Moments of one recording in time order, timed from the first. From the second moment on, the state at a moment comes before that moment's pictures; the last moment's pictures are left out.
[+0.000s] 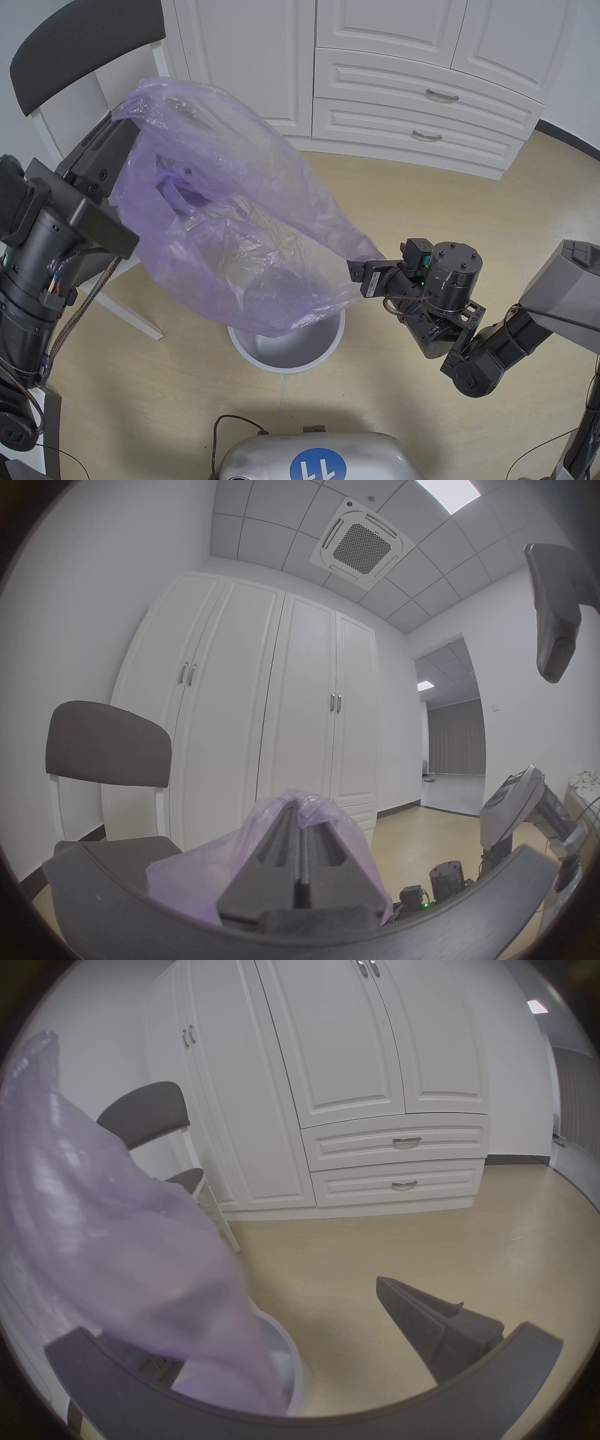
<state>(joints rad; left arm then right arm) -0.72 1.37 -0.49 -1.53 0.06 0.27 0.64 2.08 -0.82 -1.31 -0.44 0.11</state>
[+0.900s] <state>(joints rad) -0.73 1.38 -0.50 -1.52 0.06 0.27 0.56 2.03 -0.72 -1.32 -0.40 -0.01</state>
